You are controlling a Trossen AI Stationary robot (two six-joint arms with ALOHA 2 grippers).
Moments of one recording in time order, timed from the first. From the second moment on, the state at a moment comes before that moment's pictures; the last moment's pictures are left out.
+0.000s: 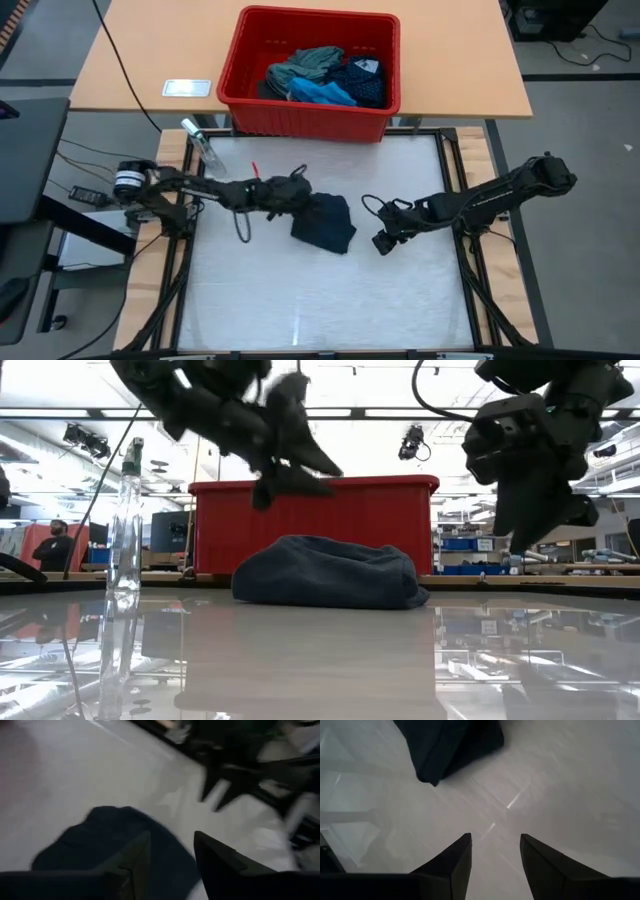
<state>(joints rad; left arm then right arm) 0.06 1.57 0.83 0.30 -0.03 -0.50 0.19 1.26 0.67 -0.44 0.00 1.16</state>
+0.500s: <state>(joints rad) 0.08 1.80 0.80 0.31 0.03 -0.62 0.24 1.26 0.67 -0.39 0.09 1.51</state>
